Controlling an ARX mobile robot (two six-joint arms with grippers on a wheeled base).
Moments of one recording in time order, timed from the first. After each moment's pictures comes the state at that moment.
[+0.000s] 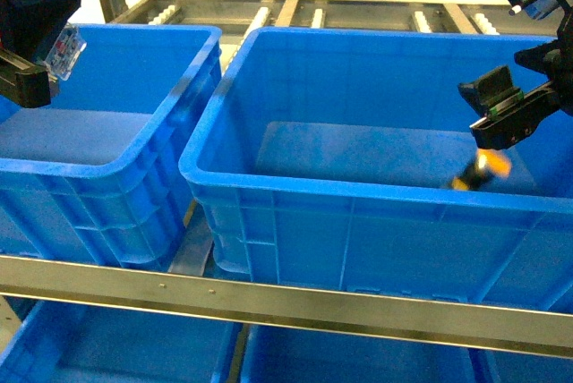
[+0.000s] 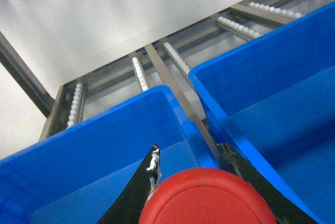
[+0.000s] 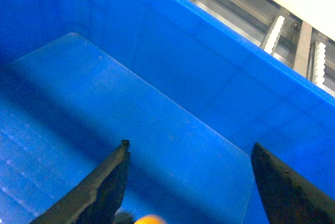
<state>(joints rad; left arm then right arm) -0.08 1.38 0.51 0.89 0.21 0.37 0.12 1.81 0.90 0.67 -0.15 -0.43</state>
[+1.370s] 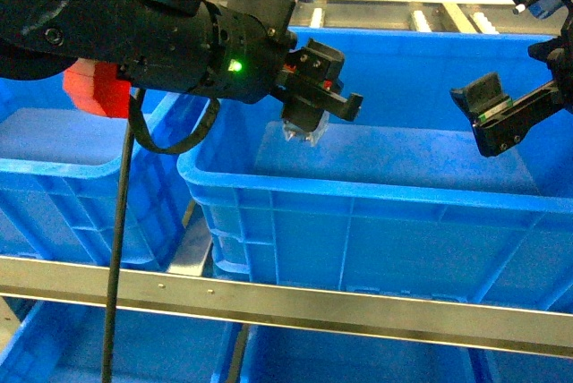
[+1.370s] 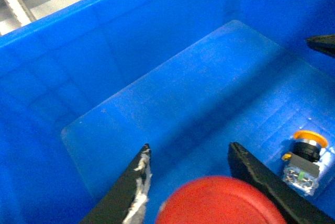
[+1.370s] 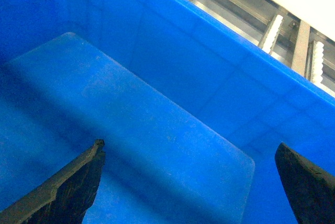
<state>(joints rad) -0.39 1.91 1.14 0.40 0.24 0.26 0.12 1.81 0.90 0.67 -0.15 -0.43</state>
